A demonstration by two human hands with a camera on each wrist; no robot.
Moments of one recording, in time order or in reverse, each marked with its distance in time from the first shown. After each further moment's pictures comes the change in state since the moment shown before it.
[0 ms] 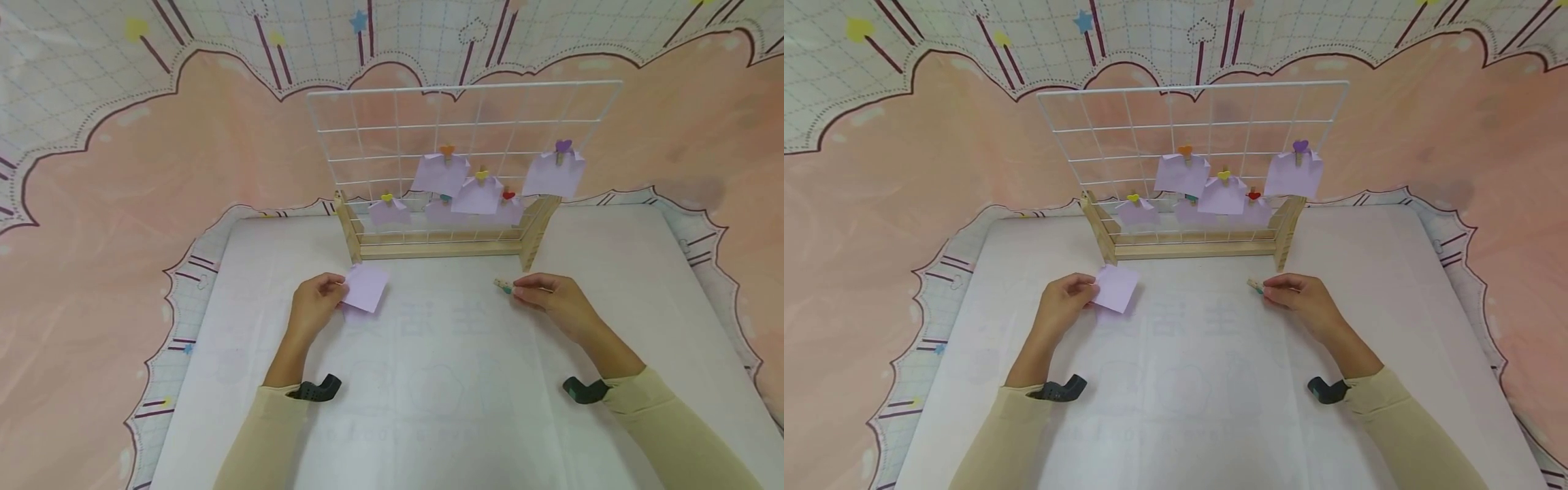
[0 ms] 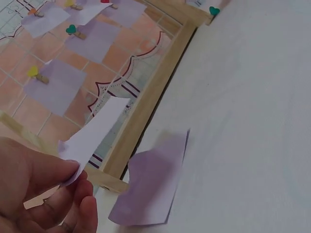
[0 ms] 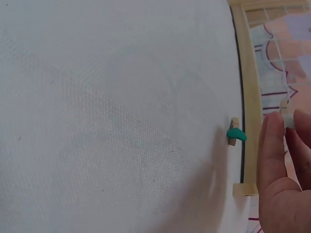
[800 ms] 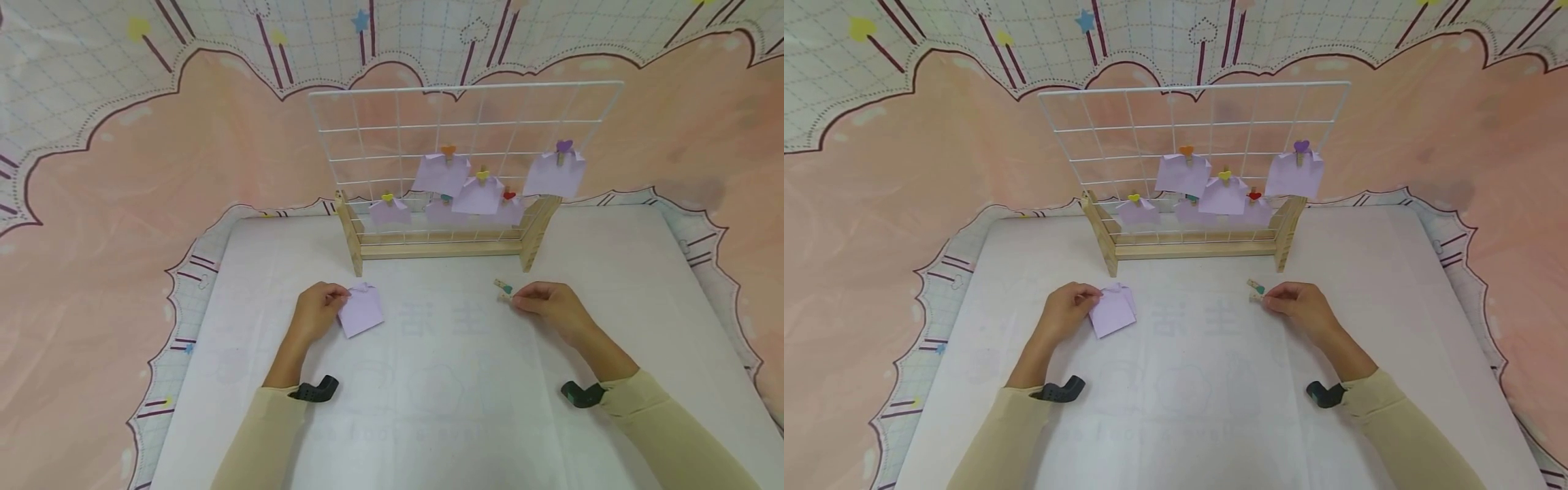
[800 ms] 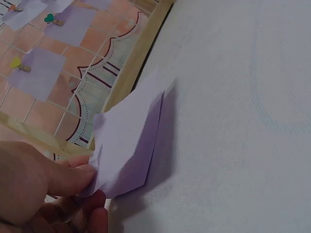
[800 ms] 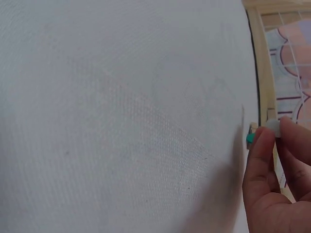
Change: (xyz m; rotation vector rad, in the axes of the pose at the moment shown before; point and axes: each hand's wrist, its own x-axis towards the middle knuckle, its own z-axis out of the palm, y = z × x) left_hand 0.001 -0.020 -0.002 0.300 -0.084 0.140; right_hand 0.000 0.009 0.004 -0.251 0.043 0.030
